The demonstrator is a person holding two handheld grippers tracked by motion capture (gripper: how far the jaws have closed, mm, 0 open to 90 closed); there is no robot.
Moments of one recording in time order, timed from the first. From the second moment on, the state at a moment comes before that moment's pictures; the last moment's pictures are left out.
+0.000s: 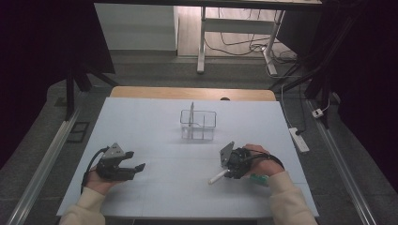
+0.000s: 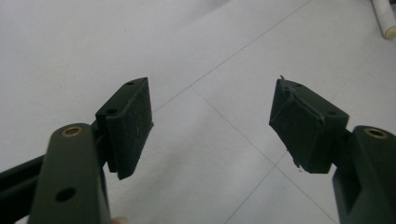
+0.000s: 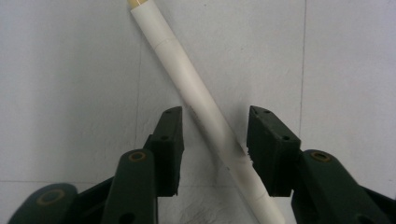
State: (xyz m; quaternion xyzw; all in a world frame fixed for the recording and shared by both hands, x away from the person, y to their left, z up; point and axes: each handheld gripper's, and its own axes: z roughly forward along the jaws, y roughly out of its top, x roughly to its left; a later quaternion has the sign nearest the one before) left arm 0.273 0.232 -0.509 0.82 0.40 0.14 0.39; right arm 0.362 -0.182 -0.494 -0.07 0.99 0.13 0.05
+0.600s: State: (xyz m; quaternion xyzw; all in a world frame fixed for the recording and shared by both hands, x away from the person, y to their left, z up) left arm 0.273 0.232 -0.509 0.82 0.40 0.14 0.39; right arm 0.369 -0.186 -0.495 -0.10 0.98 0.14 0.06
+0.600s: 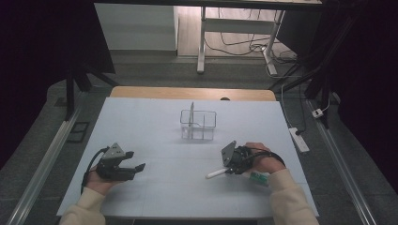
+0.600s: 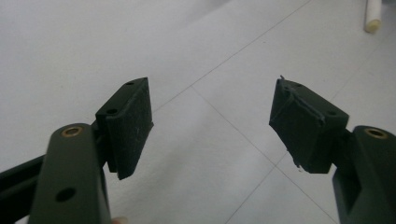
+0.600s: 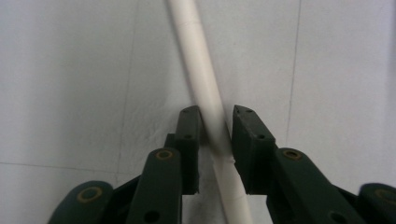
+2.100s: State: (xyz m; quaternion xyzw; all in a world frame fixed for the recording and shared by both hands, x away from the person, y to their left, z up) left arm 0.272 0.233 -0.508 0.82 0.40 0.14 0.39; right arm 0.380 -0.196 -0.476 -0.03 0.96 0.25 0.08
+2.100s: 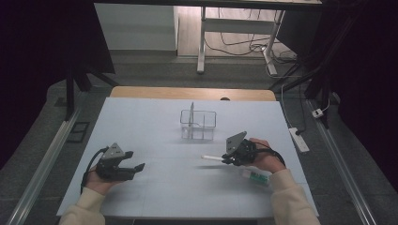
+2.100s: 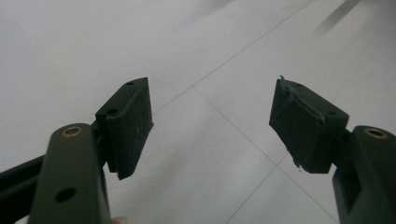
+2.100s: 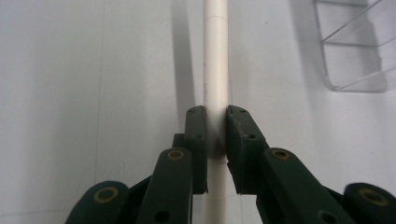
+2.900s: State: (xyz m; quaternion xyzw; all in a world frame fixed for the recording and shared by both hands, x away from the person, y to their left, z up) left arm 0.272 0.233 -0.507 0.82 0.40 0.14 0.39; right arm 0.389 -0.215 -0.449 0.11 0.90 0.40 0.12
